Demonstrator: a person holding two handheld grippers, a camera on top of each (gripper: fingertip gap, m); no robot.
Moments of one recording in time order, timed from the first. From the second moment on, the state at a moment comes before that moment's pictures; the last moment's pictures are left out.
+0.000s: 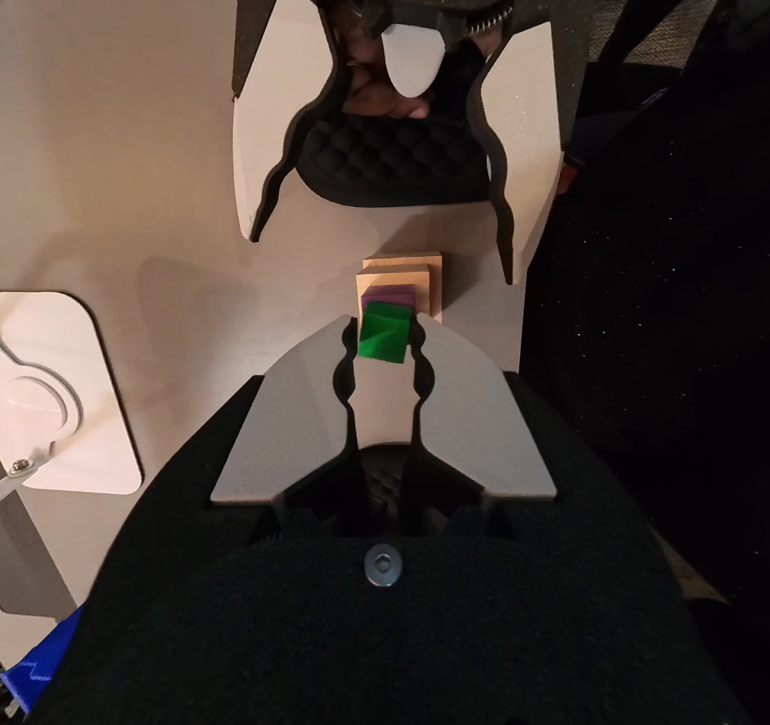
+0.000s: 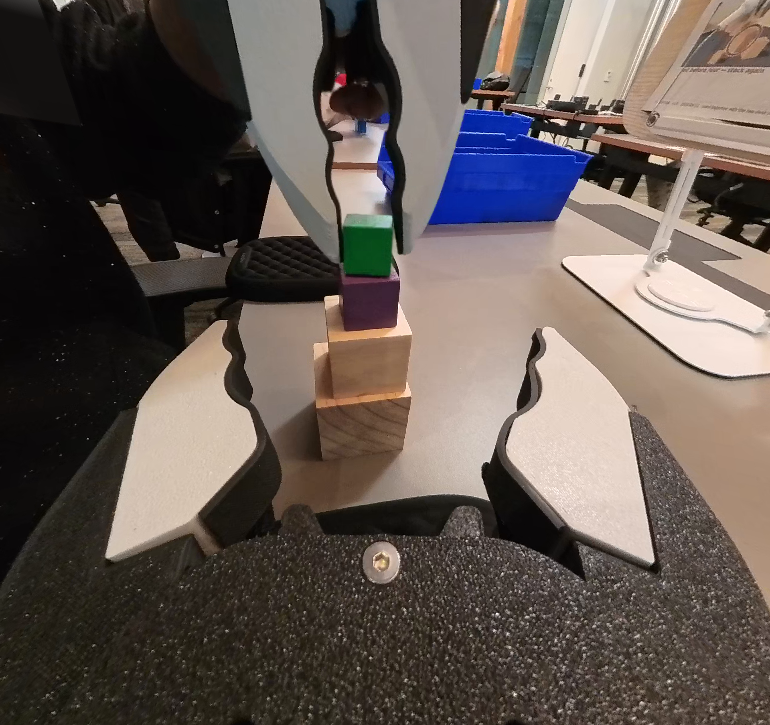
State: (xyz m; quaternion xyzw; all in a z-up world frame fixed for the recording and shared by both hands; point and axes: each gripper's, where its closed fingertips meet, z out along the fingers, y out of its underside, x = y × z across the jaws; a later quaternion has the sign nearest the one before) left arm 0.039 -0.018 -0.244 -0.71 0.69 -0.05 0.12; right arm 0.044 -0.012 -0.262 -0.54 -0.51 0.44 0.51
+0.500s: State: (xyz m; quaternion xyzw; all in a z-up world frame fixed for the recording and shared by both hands) left arm 0.034 -0.014 -0.220 -0.71 0.64 -0.13 0.25; right arm 0.045 -0.012 -0.261 -0.54 -0.51 0.44 0.51
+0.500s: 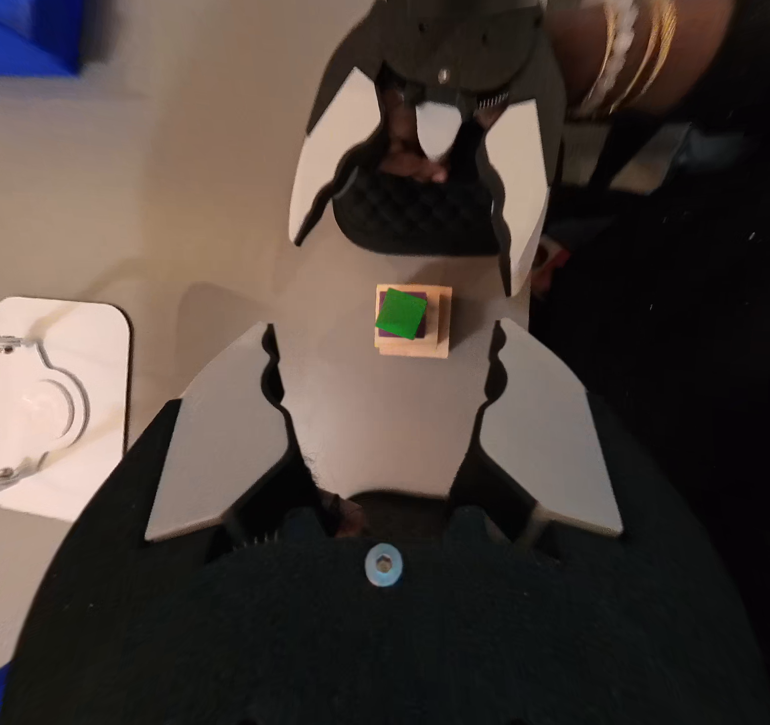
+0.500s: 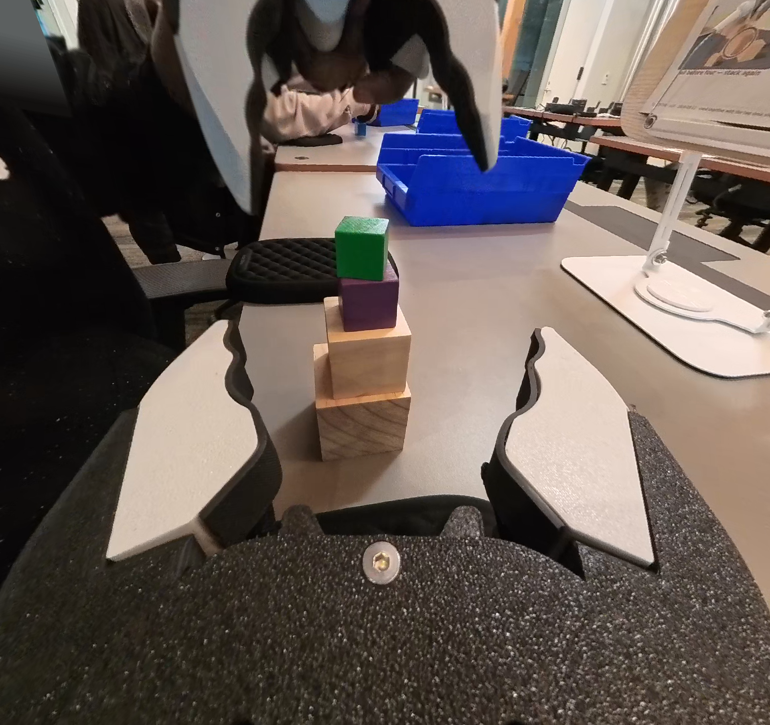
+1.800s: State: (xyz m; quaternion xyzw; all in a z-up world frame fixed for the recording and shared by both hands) left arm -0.093 -0.016 -0.229 -0.56 0.34 -0.27 0.71; right arm 0.044 -0.010 -0.262 -0.54 -0.50 0.43 0.52
